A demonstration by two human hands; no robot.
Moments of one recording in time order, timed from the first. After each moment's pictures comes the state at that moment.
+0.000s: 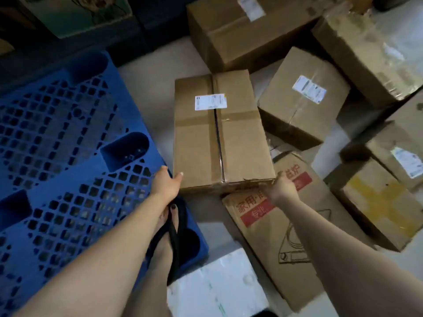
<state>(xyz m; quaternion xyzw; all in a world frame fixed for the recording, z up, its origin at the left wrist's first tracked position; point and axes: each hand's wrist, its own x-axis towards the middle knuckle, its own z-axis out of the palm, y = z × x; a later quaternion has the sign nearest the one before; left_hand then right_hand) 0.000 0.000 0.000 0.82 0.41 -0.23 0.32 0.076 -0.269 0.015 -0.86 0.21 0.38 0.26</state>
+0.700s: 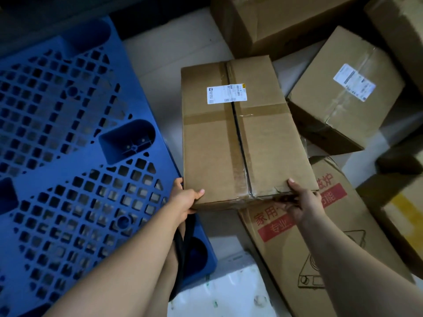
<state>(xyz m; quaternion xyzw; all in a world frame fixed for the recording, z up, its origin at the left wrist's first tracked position) -0.009 -0.001 -0.086 0.48 0.59 -0.20 0.61 0.089 -0.260 -0.060 -0.45 0.55 0.21 0.67</state>
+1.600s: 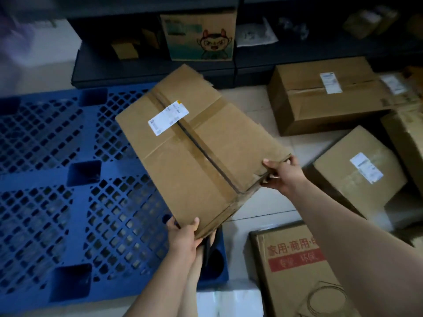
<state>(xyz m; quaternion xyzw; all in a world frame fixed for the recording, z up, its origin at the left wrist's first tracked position) -0.118 0.023 0.093 0.24 0.68 0.13 0.68 0.128 -0.069 0.129 -0.65 0.21 0.39 0.62</state>
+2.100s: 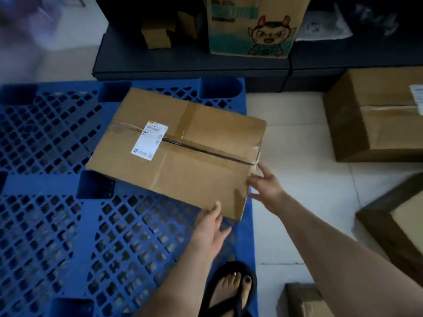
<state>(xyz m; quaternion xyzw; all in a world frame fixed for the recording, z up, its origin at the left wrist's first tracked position) -0.021 0.177 0.009 0.11 0.59 0.11 0.79 0.127 0.144 0.000 -0.65 0.08 0.52 0.54</state>
